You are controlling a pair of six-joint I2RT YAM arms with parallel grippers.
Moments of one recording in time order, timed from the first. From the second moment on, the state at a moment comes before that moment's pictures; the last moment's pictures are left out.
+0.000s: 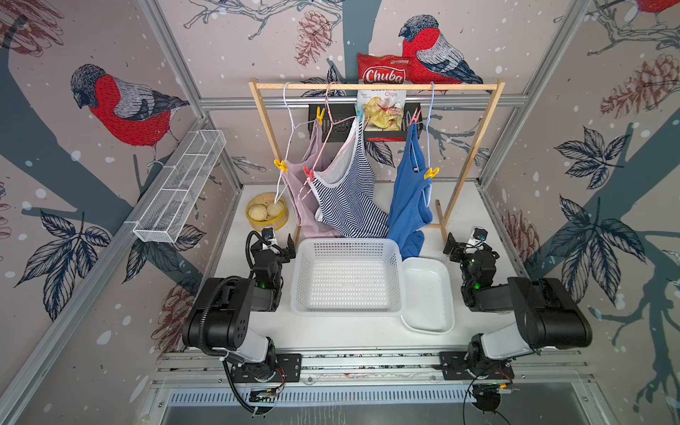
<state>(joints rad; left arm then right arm) -0.04 1.52 0.26 1.09 -0.16 -0.01 0.02 1.50 0.23 1.11 0.13 0.05</state>
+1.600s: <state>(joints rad) -0.05 0.75 0.72 0.05 -0.07 -0.26 0.16 0.77 0.51 0.02 -0.05 0.36</state>
